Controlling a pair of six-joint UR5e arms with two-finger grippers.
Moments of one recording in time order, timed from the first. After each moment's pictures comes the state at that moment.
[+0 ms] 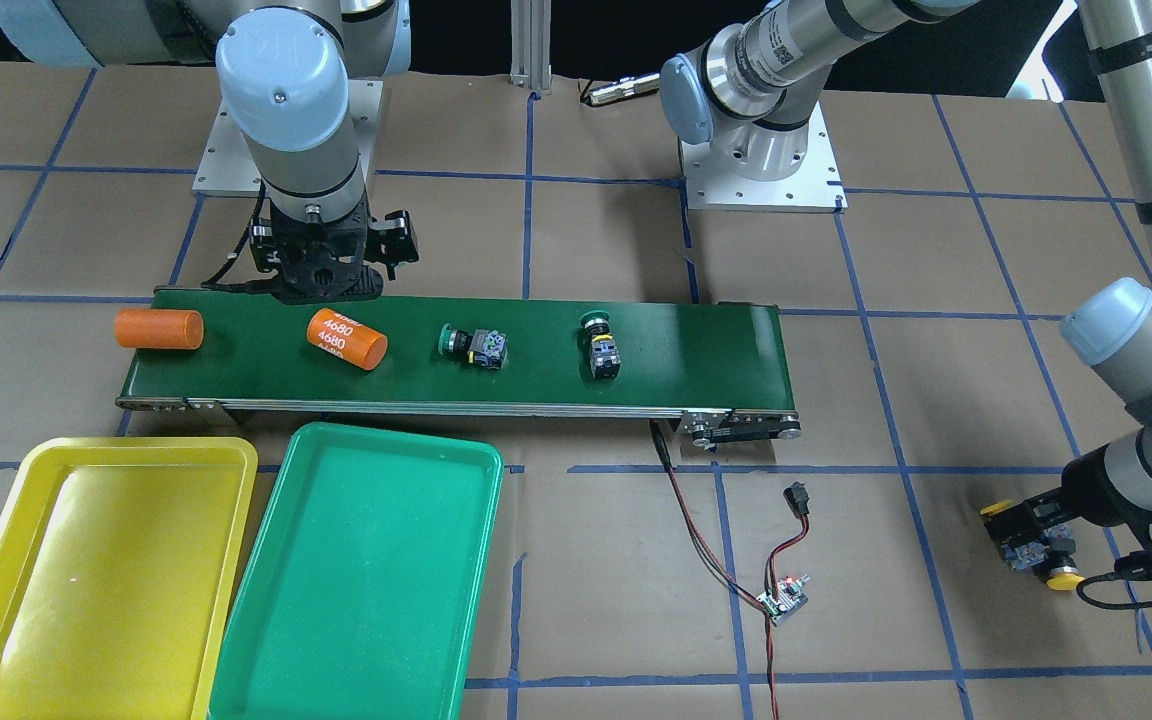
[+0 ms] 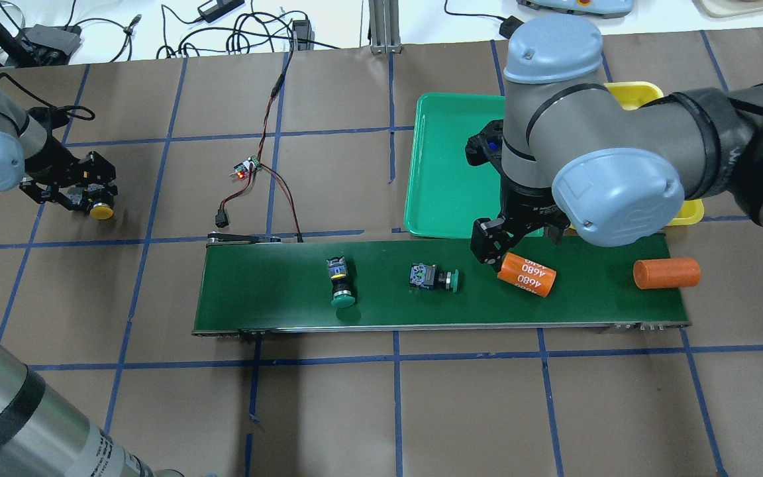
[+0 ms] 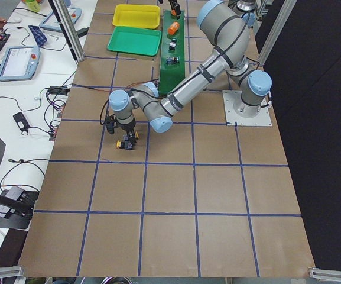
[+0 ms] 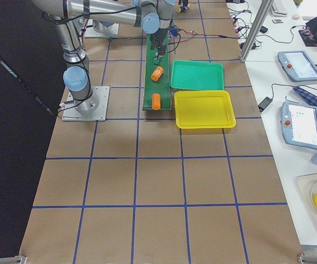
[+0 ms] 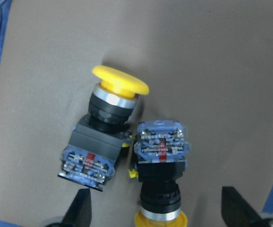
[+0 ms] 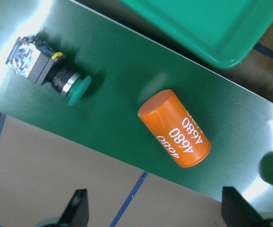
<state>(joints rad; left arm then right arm) -1.05 -2.17 -1.56 -1.03 1.56 0.19 1.75 -1.53 1.81 -1.65 -1.65 -0.32</state>
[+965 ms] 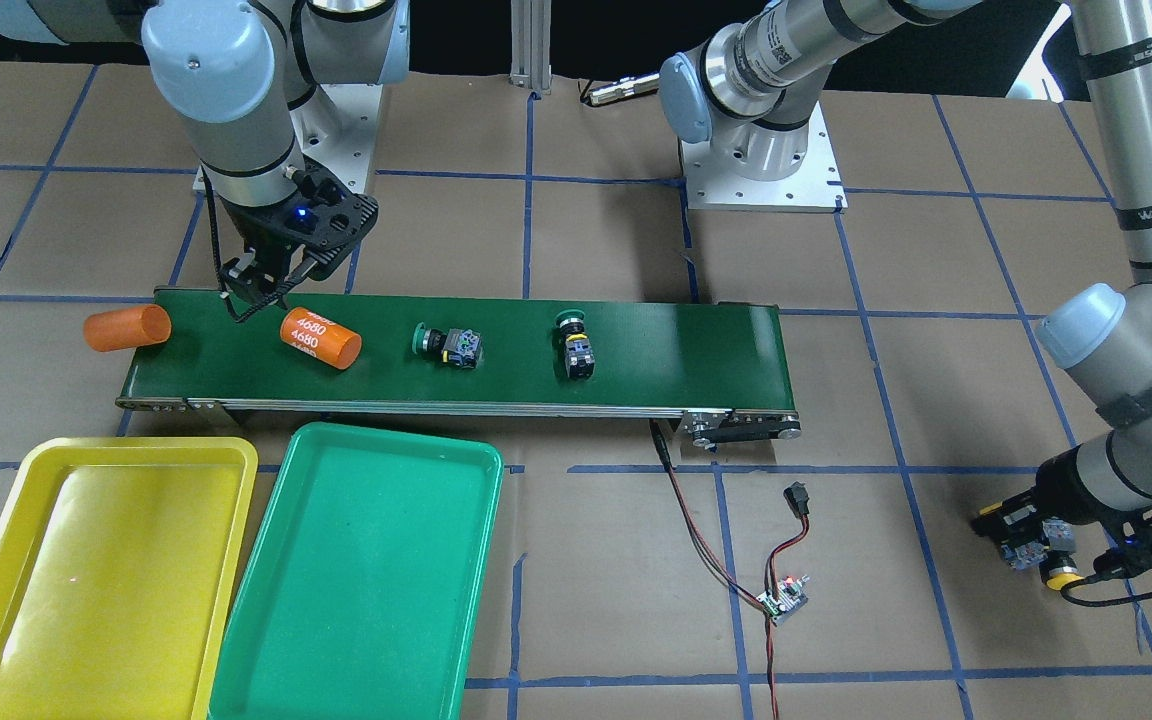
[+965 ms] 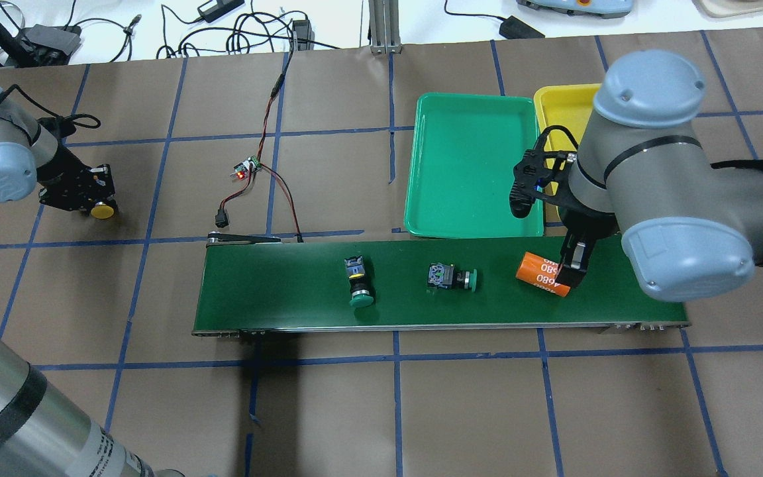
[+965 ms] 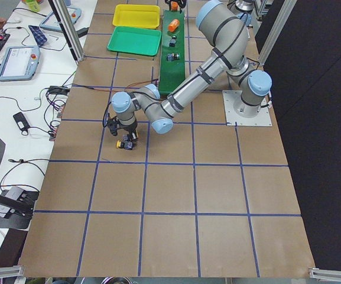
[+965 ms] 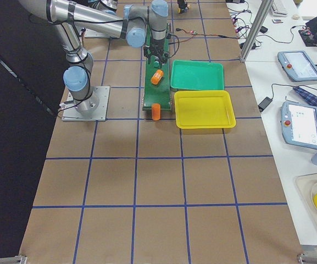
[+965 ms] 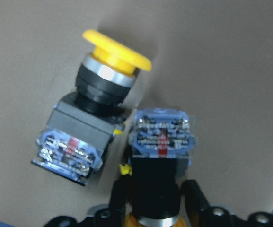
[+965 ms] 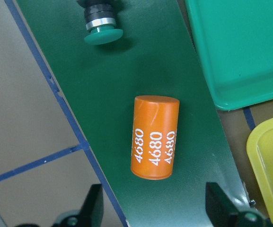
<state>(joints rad) -1.05 -2.18 -1.59 -0.99 1.55 0.14 1.58 -1.67 2.04 -1.92 -1.64 -1.20</state>
